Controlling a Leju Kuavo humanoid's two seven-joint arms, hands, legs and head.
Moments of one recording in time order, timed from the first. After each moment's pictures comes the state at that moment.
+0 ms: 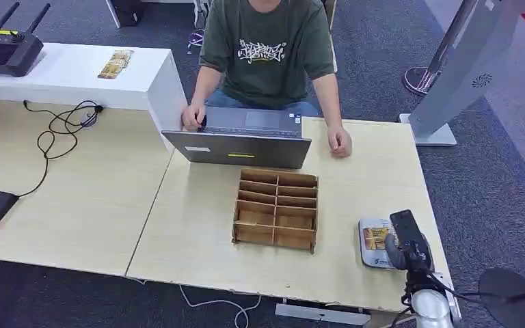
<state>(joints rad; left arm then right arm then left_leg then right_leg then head) -0.07 -0.20 0.87 -0.22 -1.33 0.00 0.25 -0.17 -0.01 -0.07 -1.14 0.55 0.05 0.24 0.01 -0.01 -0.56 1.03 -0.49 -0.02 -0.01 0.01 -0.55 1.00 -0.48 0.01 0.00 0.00</state>
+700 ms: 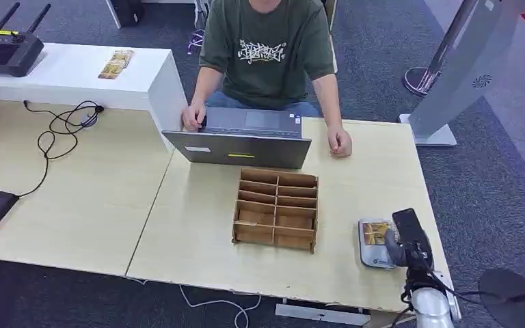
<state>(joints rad) -0.07 -0.20 0.87 -0.22 -1.33 0.00 0.24 -0.18 -0.01 -0.07 -1.14 0.50 -0.01 0.13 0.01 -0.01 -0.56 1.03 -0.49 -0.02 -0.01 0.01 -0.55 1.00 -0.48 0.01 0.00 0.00</state>
